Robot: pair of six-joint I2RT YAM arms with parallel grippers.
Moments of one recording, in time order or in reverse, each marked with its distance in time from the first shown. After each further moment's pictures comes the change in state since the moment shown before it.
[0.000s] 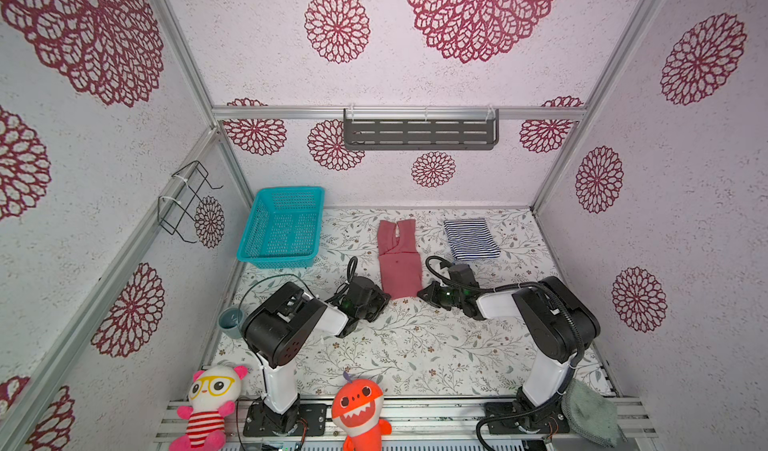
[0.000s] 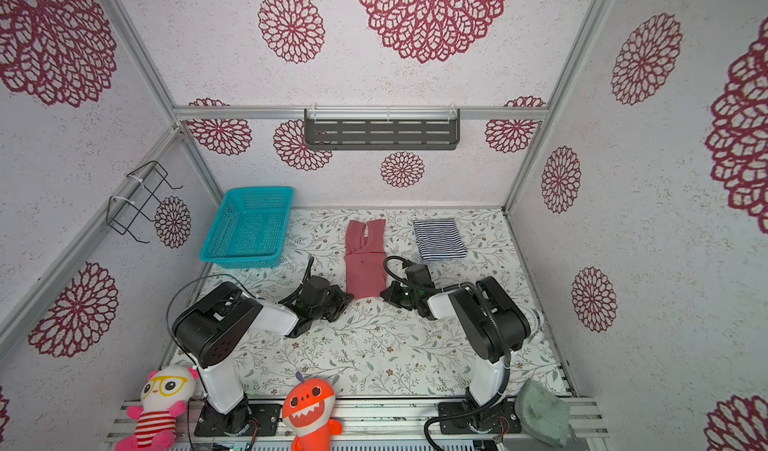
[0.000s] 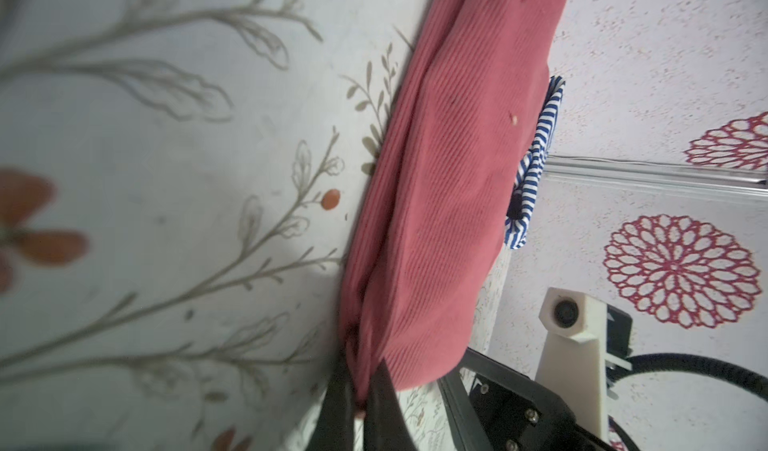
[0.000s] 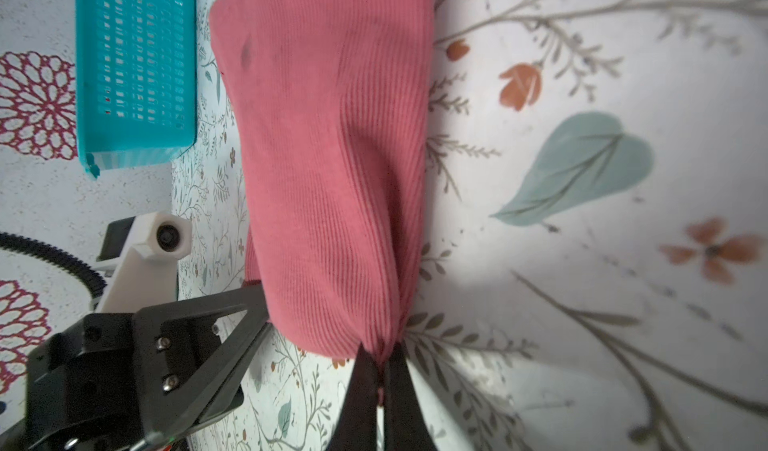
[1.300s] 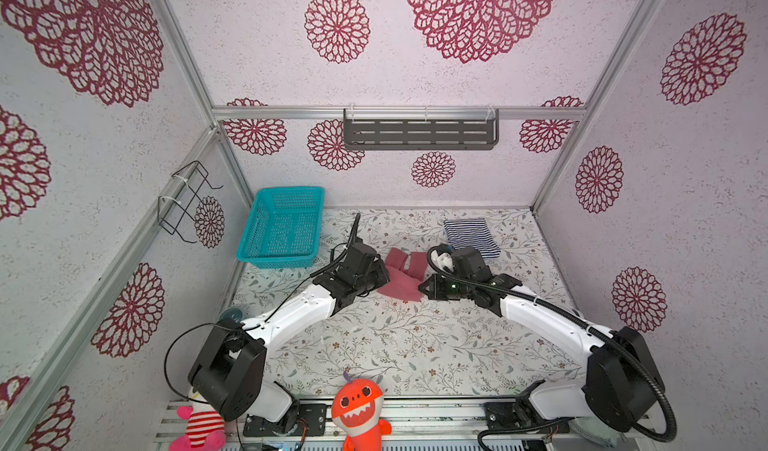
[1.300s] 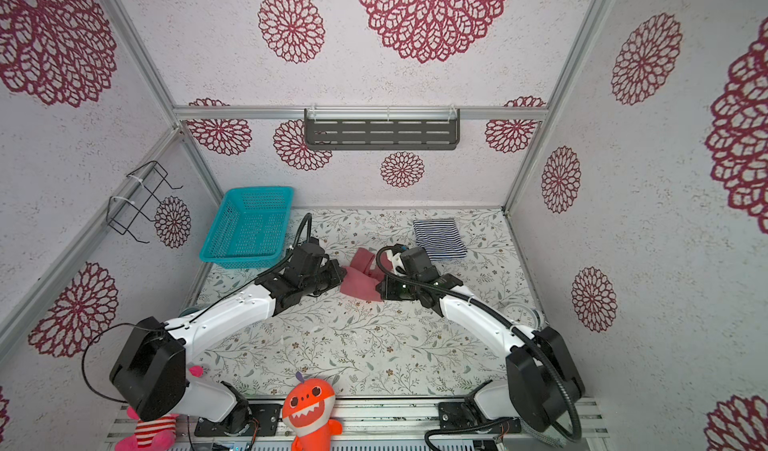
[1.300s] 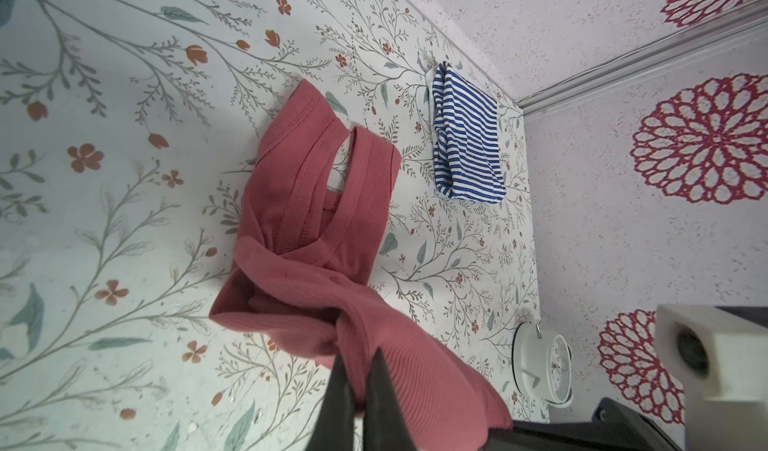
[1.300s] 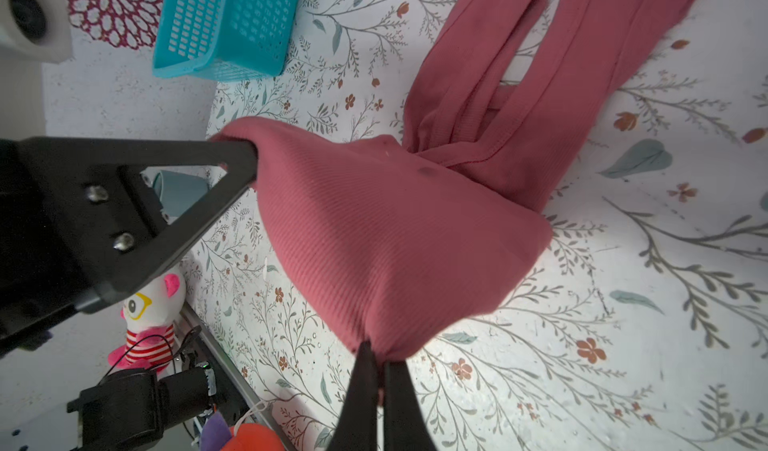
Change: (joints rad) left arm 0.012 -0.312 0.374 -0.708 -0.079 0.486; right arm 0.074 -0.386 0.226 -0.648 0.053 -0.218
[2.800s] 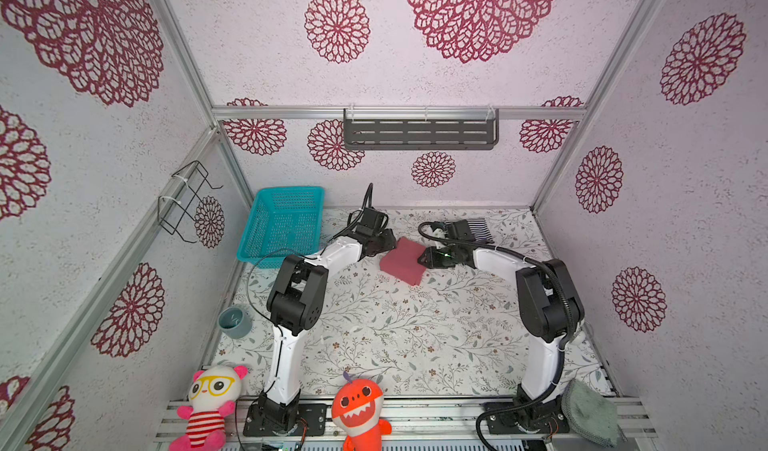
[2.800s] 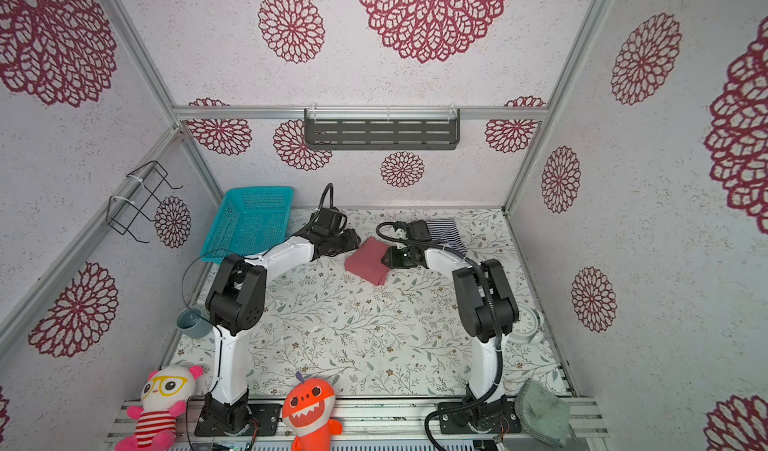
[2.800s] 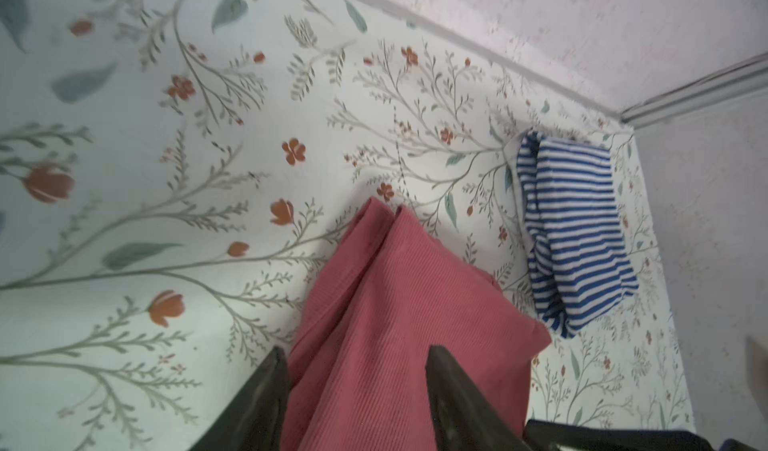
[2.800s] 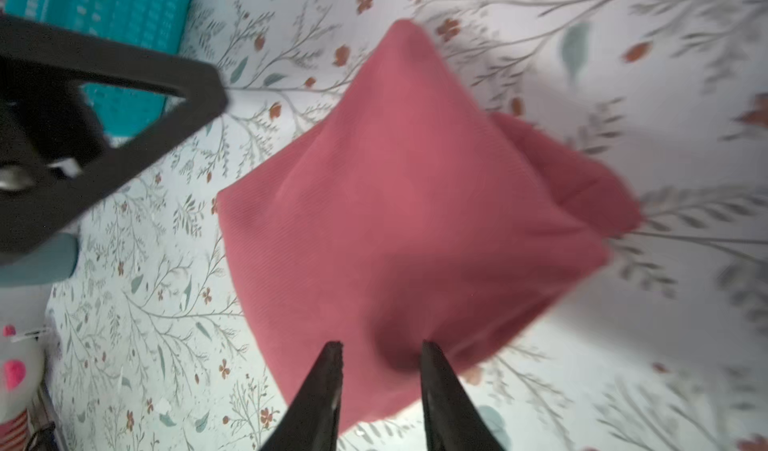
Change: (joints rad) left arm 0.129 0.663 0.610 -0.090 0.051 0.275; right arm -0.163 0.563 0.390 0.054 -0.050 -0.292
